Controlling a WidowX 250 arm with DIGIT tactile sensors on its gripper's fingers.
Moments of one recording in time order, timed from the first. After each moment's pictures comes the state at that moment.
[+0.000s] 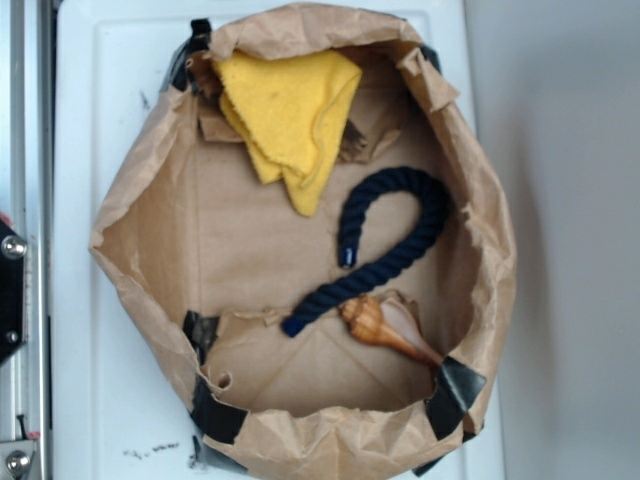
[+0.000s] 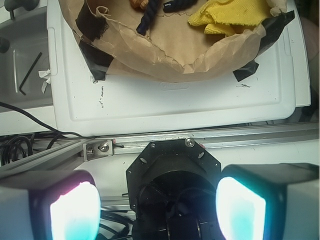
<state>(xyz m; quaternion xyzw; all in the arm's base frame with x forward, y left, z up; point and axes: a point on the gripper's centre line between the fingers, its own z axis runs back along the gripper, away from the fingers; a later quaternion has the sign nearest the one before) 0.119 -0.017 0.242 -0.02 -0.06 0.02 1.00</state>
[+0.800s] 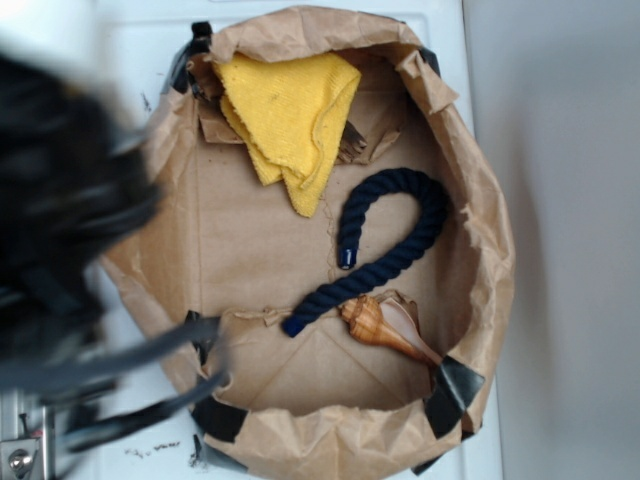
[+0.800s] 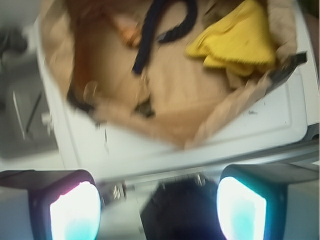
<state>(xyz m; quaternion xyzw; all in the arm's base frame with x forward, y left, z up) 0.210 0.014 0.228 -0.06 -0.07 0.15 0.98</state>
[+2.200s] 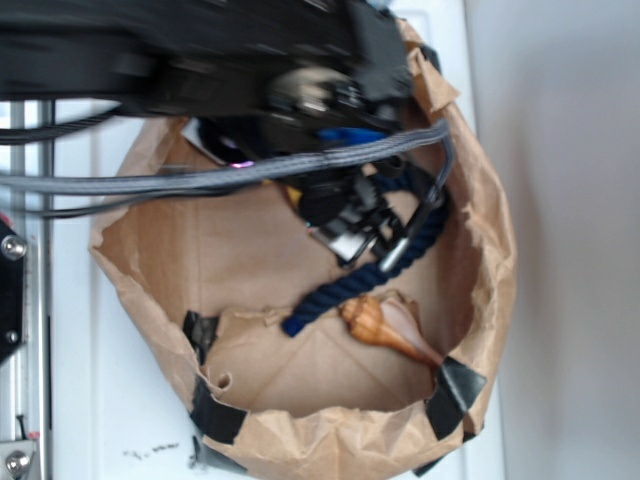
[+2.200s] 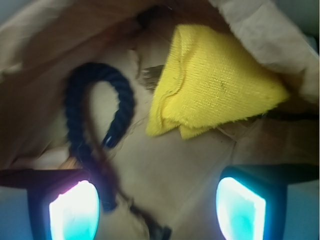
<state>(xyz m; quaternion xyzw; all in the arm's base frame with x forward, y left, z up) 0.285 0.056 0.125 0.00 -0.07 0.44 0.89</state>
